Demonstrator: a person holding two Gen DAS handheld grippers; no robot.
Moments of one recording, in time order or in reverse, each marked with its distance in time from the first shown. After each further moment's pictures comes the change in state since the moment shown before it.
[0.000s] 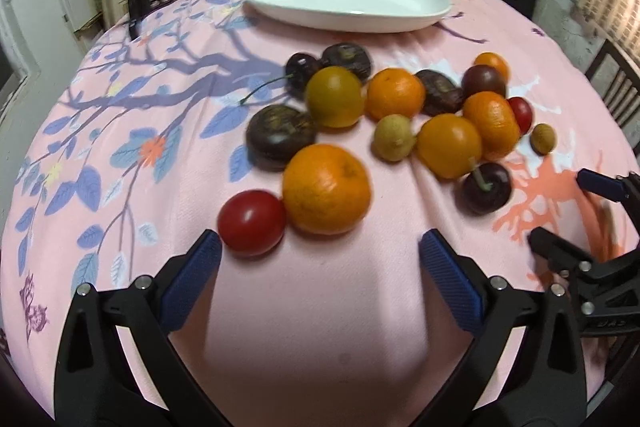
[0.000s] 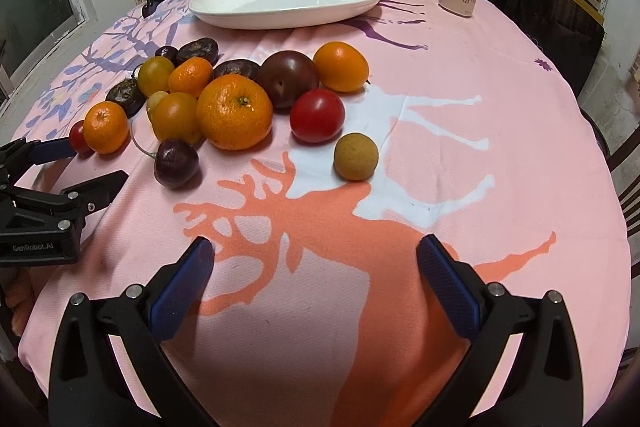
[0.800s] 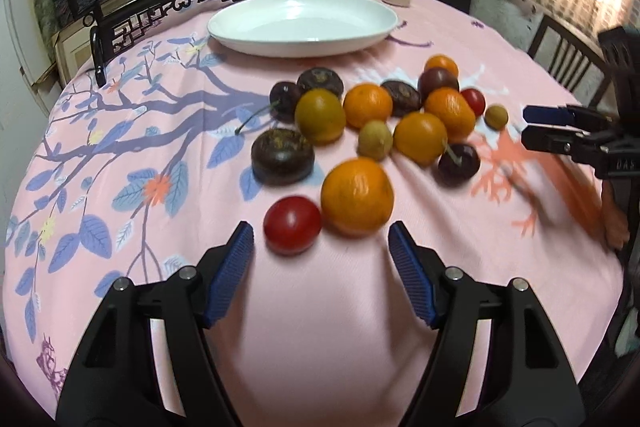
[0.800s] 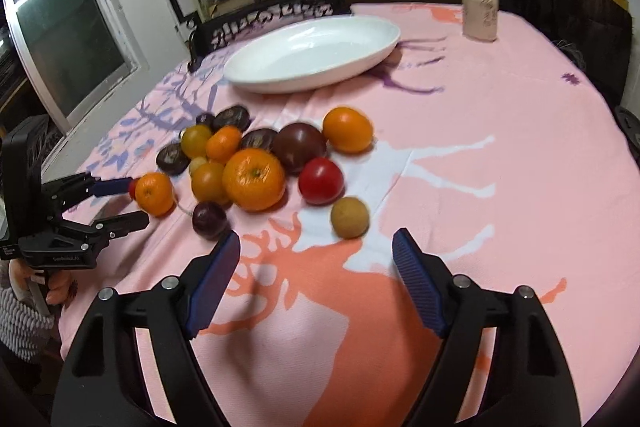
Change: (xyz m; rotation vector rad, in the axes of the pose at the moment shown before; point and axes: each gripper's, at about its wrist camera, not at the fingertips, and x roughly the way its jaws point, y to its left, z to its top) left arm -0.016 0.024 -0.006 0.174 -0.077 -0.142; right arm -0.019 -0.039 0.013 0.030 -0.129 0.261
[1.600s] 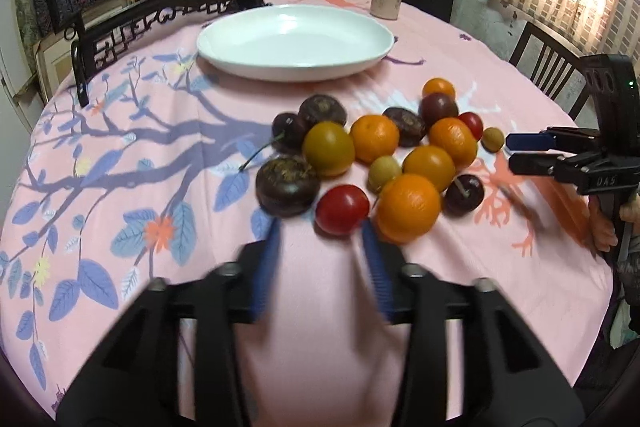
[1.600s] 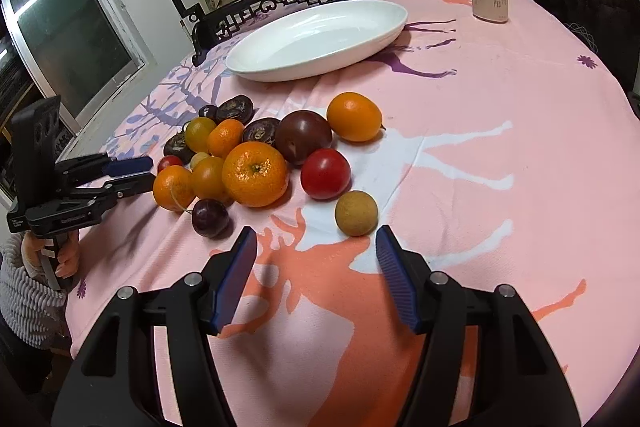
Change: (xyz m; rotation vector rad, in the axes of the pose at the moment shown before) left arm 0.001 0.016 0.022 0.029 -0.050 -0.079; right arm 0.009 -0.007 0.004 0.026 0.032 0.051
